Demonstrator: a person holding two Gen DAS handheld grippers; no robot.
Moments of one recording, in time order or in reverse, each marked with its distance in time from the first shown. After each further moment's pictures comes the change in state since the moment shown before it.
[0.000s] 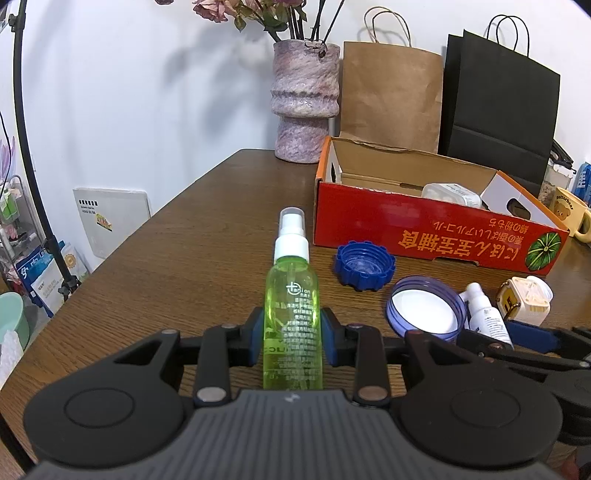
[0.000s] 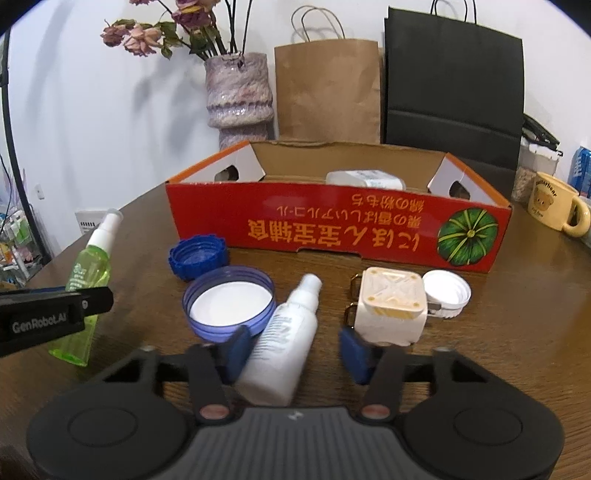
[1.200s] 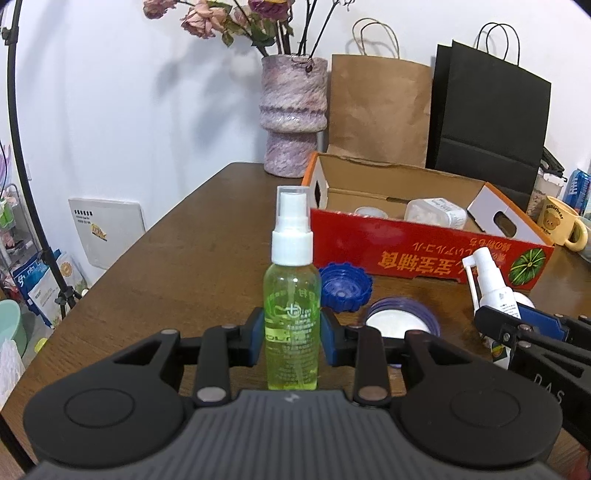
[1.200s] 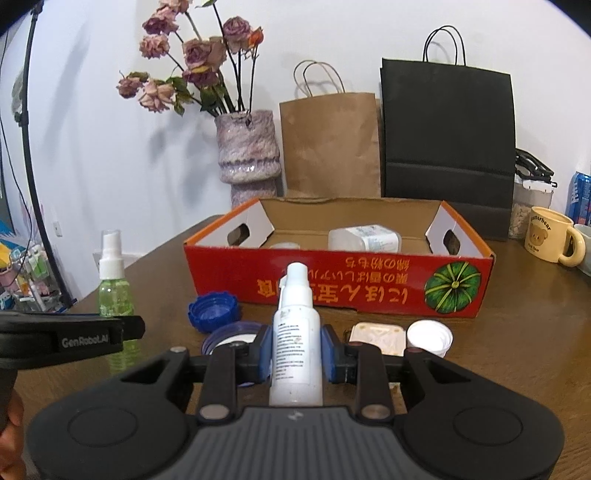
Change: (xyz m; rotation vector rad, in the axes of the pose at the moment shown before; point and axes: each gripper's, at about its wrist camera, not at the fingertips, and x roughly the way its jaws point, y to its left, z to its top) left arm -0.014 -0.015 0.019 0.009 -0.022 -0.015; right arm -0.039 -0.013 0.013 0.014 -0.163 0.053
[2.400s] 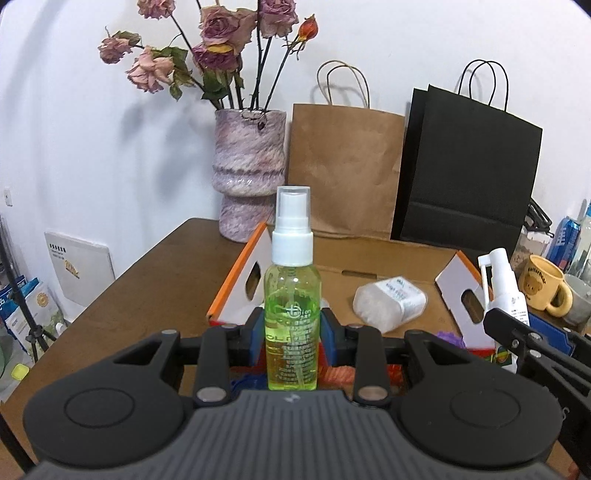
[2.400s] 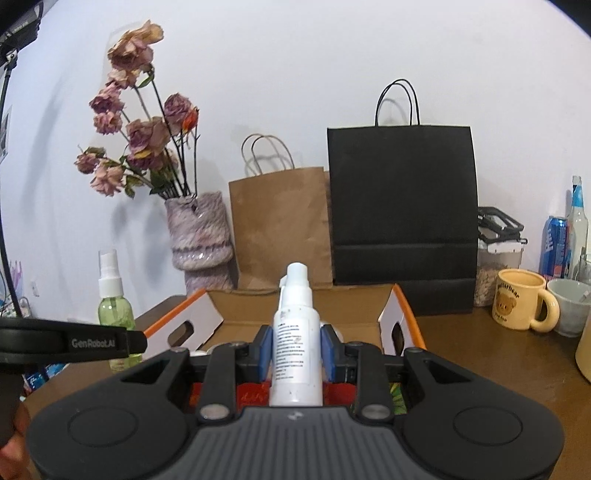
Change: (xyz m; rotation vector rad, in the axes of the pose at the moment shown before) left arm 0.026 -0.067 0.078 -0.028 -0.106 -0.043; right arm 0.009 -0.064 0.066 0.043 -0.202 -0.063
